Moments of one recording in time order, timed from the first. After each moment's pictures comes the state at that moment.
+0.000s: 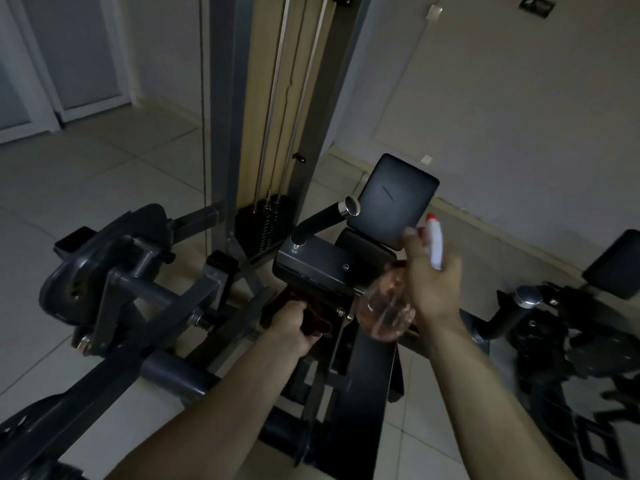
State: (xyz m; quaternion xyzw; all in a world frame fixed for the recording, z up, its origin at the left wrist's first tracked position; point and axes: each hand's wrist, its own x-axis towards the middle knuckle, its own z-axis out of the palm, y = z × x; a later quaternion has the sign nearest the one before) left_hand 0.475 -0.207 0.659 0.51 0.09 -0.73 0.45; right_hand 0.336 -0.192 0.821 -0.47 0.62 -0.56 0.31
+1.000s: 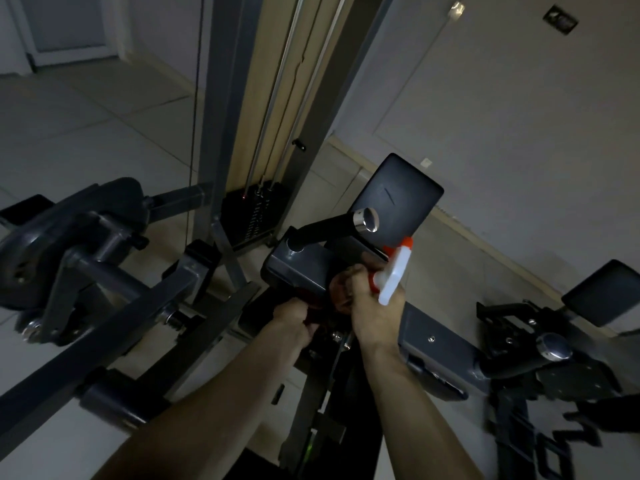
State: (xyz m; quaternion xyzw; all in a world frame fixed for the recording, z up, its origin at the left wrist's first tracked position) left_hand 0.445 -0.292 0.590 0.47 0.13 -0.72 0.49; right_hand 0.362 -0.251 0.712 -0.49 0.64 -0.51 0.30
